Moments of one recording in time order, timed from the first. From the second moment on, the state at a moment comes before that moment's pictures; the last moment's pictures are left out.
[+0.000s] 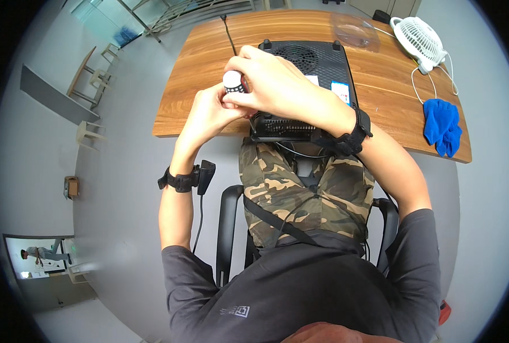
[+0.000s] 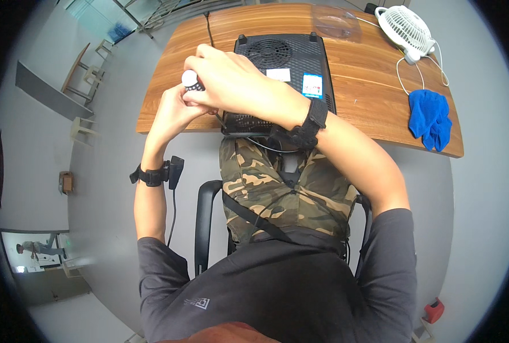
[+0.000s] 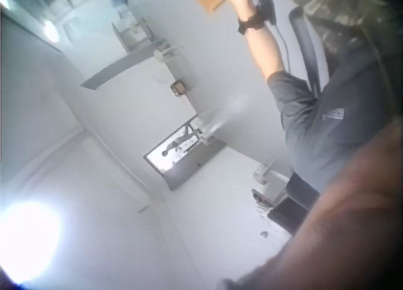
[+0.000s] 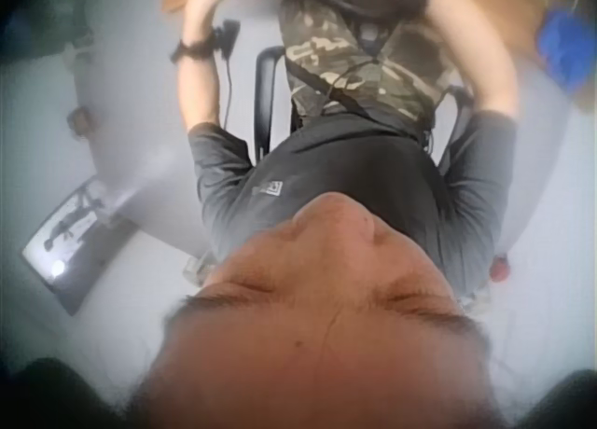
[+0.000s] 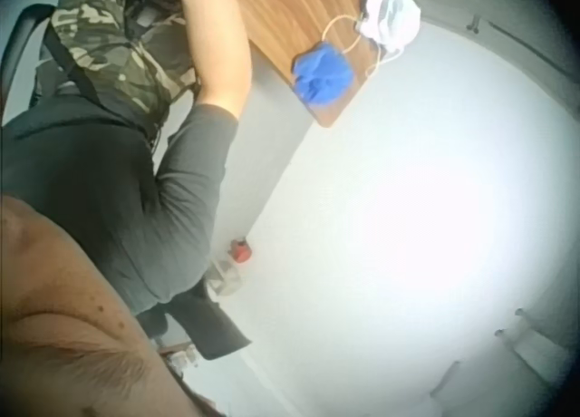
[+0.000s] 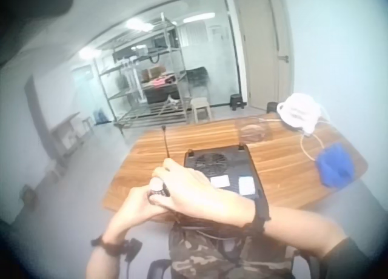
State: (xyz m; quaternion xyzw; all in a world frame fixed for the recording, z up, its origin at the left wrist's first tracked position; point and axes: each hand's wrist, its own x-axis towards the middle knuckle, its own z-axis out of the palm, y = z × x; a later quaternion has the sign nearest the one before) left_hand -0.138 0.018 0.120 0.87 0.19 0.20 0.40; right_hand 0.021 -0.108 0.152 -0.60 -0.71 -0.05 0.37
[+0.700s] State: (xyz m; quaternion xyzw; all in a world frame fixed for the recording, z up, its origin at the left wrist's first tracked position) left_hand -0.143 0.019 0.118 0.88 0.16 0.19 0.40; right_hand 0.021 -0.107 0.151 -0.57 -0.71 -0.03 0.40
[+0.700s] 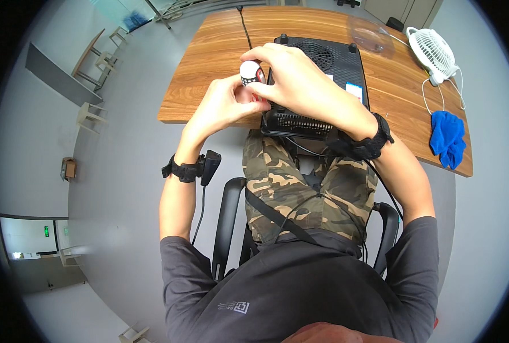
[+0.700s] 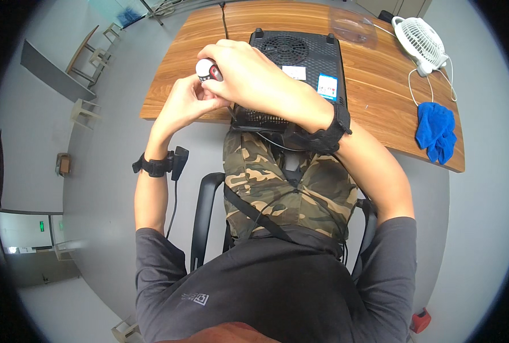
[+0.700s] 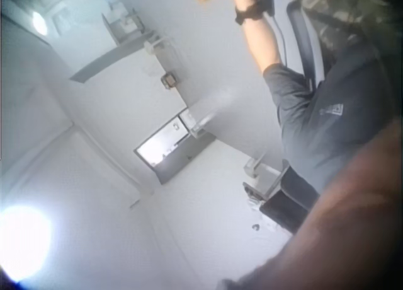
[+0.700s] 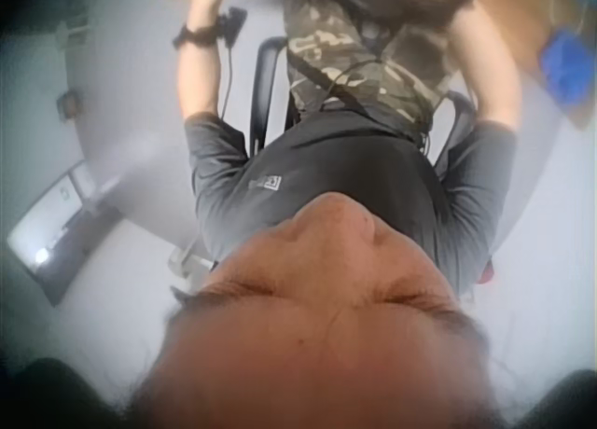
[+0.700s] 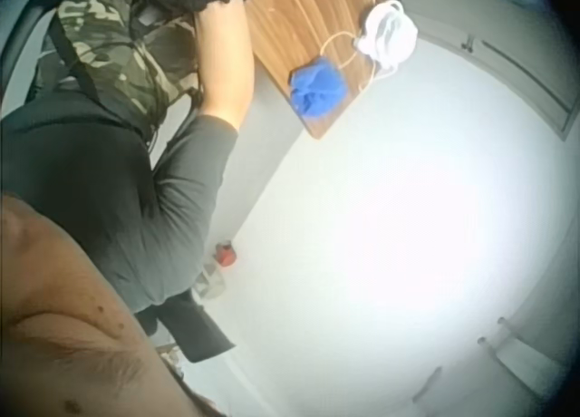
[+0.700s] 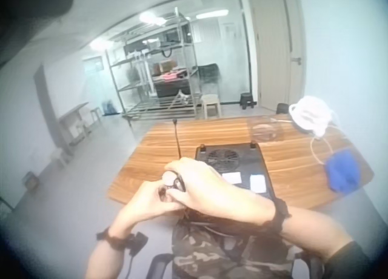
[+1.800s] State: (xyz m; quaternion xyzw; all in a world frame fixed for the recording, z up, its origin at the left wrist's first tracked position) left_hand -0.137 0.010 0.123 0.91 0.21 0.20 0.28; right_hand 0.016 -0.109 0.146 -0.62 -0.69 -0.10 0.36
